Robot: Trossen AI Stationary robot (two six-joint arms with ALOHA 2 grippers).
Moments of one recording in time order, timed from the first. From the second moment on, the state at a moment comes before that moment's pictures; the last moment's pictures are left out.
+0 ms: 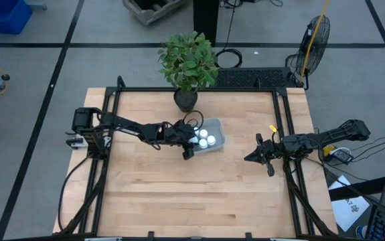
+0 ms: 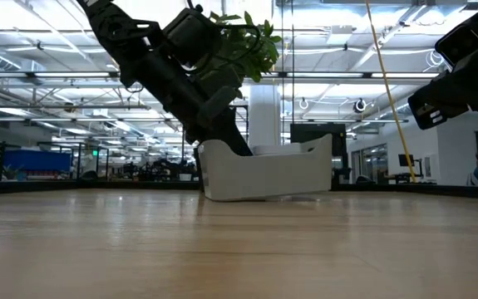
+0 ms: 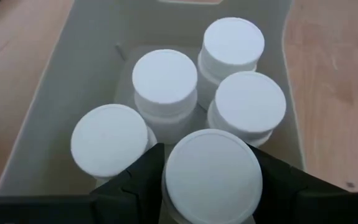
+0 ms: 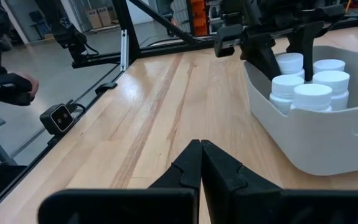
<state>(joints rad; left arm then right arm) 0.07 1.79 0.92 0.17 -0.11 -0.15 0.25 0.24 0.01 0.01 0.03 0.22</state>
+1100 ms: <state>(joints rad) 0.05 1.58 0.92 0.08 -0.09 -0.14 0.25 0.24 0.01 0.01 0.03 0.22</state>
